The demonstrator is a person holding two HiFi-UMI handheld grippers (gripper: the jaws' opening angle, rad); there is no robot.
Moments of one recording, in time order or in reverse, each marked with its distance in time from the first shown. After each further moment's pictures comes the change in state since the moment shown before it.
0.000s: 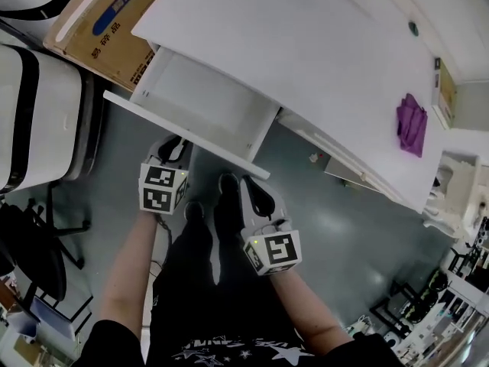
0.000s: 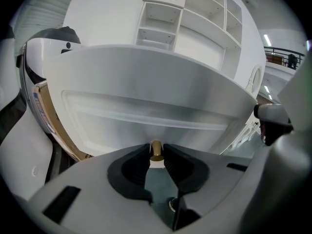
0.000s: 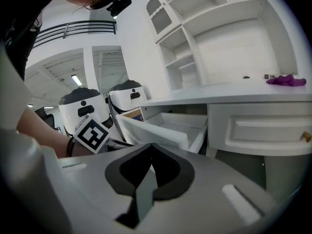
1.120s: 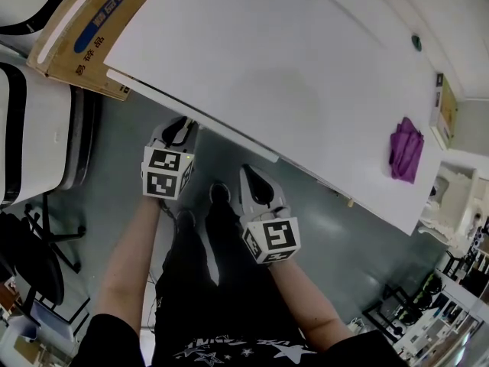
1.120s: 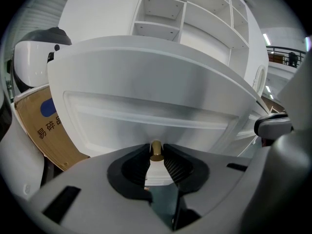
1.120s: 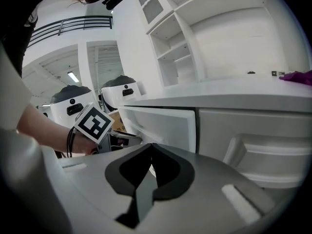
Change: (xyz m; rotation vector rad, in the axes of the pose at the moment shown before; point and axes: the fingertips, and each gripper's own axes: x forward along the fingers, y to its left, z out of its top) left arm 0.084 0.002 0.086 0.014 -0.036 0.008; right arm 0.064 -0.077 0.027 -0.002 0.050 -0.010
